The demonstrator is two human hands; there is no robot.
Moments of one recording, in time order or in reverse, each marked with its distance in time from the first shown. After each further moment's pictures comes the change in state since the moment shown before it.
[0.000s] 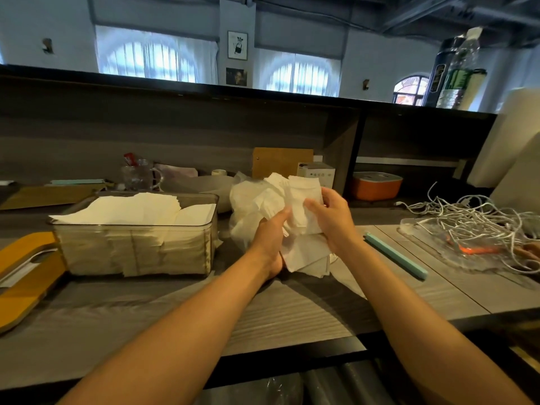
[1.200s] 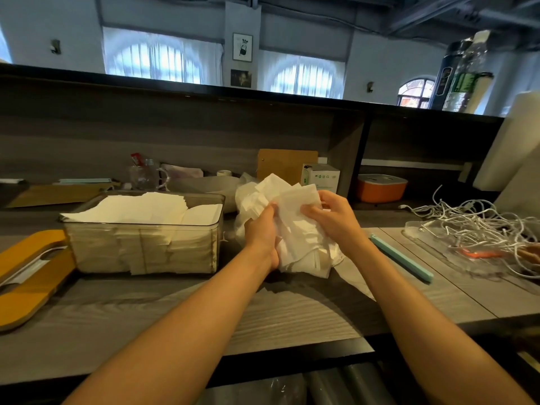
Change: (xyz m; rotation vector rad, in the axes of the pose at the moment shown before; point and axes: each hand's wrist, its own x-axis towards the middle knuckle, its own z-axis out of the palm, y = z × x) left_hand 0.005 0.014 -0.009 -0.043 0.284 -0.078; right_hand -0.002 -0.007 -0.002 -0.195 -0.177 -0.062
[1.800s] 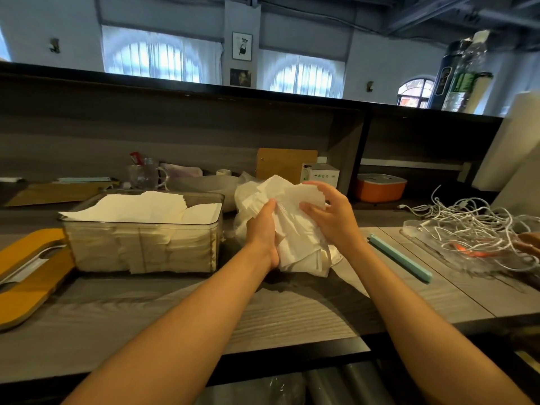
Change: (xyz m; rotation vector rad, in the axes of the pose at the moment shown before) left_hand -0.002 0.003 0.001 0.004 -0.071 -0.055; right_hand 0.001 0.003 0.002 -0.135 0.074 -0.195
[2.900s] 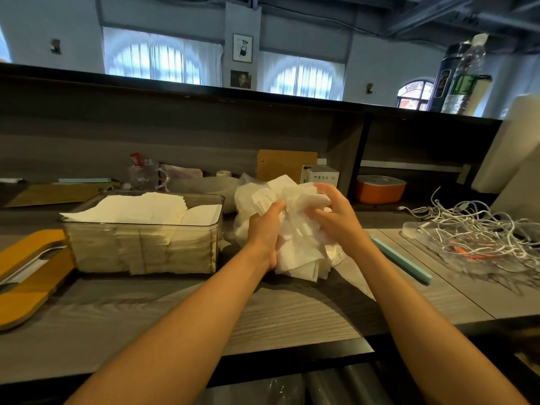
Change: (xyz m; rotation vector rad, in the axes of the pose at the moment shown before) left_hand 0.000 0.002 0.001 0.160 0.015 0.077; right_hand 0.007 0.009 -0.008 0.091 -0.069 0.140
